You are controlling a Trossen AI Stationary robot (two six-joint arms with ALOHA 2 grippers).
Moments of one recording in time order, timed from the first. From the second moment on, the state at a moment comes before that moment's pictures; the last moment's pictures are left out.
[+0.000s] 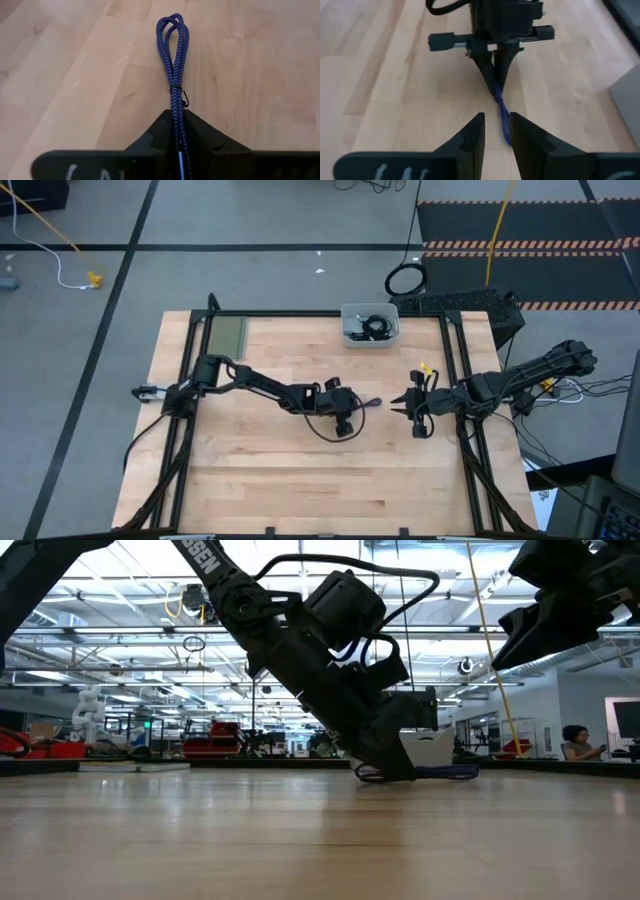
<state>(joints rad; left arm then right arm) -0.04 2.19 1.32 0.17 -0.18 -0.15 0.31 0.77 0.45 -0.39 0.34 0.12</state>
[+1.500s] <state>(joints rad) 0.20 1.64 1.32 0.10 -0.18 0.21 0.24 0.77 0.45 -0.29 0.49 -0.12</state>
